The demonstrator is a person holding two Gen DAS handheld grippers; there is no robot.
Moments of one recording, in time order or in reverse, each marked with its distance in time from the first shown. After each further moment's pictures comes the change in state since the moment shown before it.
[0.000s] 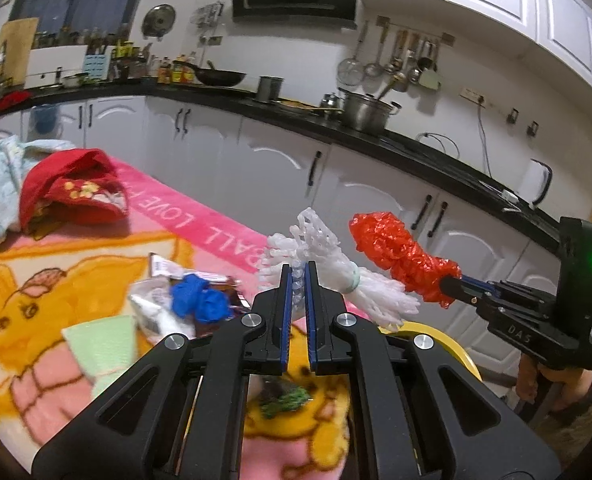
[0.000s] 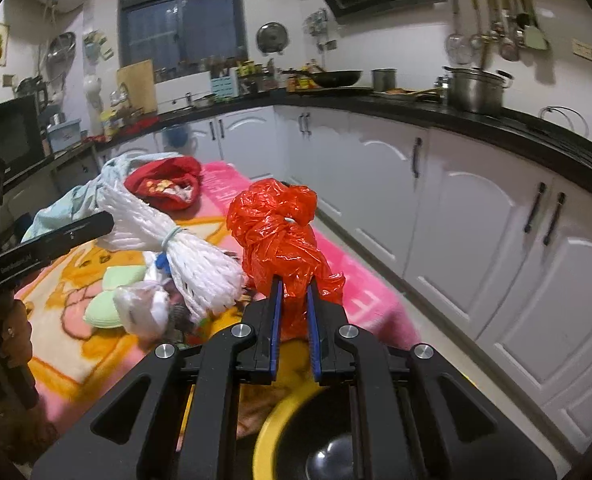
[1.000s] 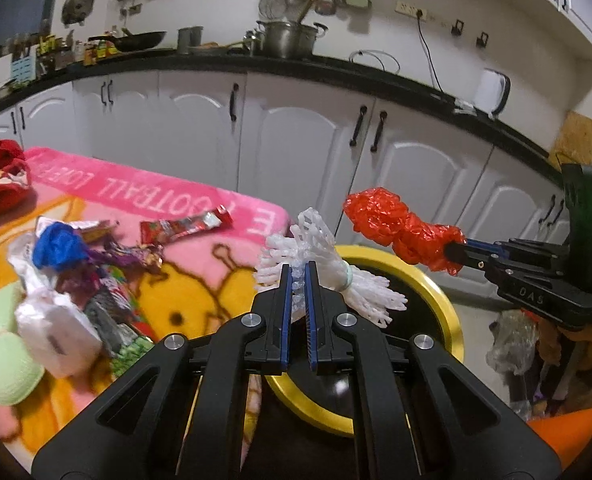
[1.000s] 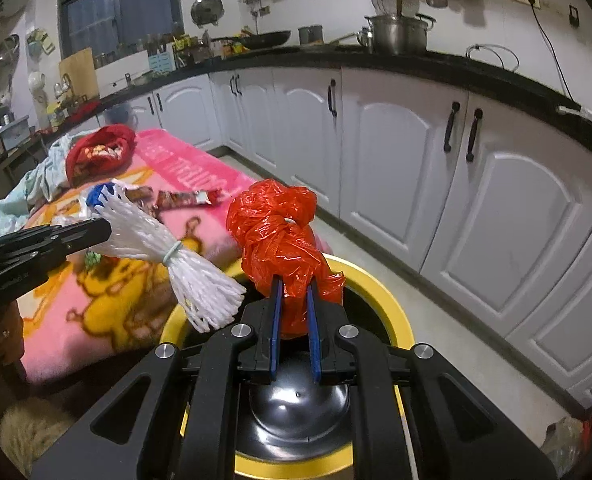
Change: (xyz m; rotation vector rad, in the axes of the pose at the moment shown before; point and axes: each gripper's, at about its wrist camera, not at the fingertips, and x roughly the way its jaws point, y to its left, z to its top) left arm 0.066 -0.101 -0.066 0.181 0.204 -0.125; right arm -0.043 -0.081 -0.087 0.117 0.143 -0.155
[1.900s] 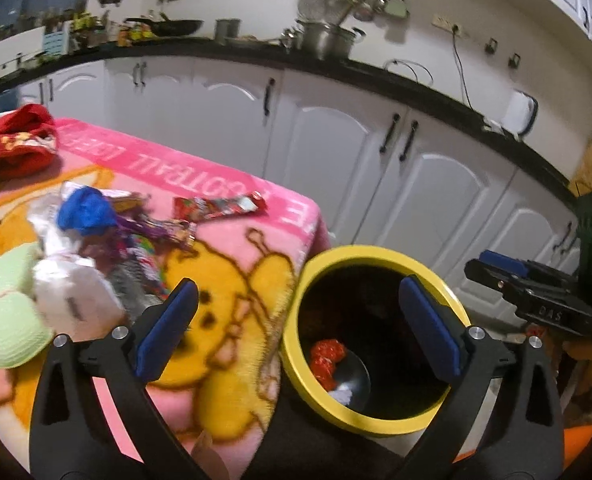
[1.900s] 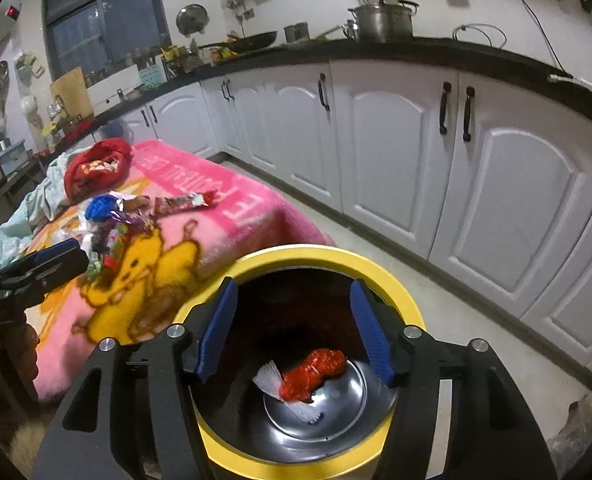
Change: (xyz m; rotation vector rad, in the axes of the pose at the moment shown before) left arm -0.012 0.025 -0.011 -0.120 -0.023 0.072; right arm 0.003 -0.010 -0.004 0.078 -0.020 0.029
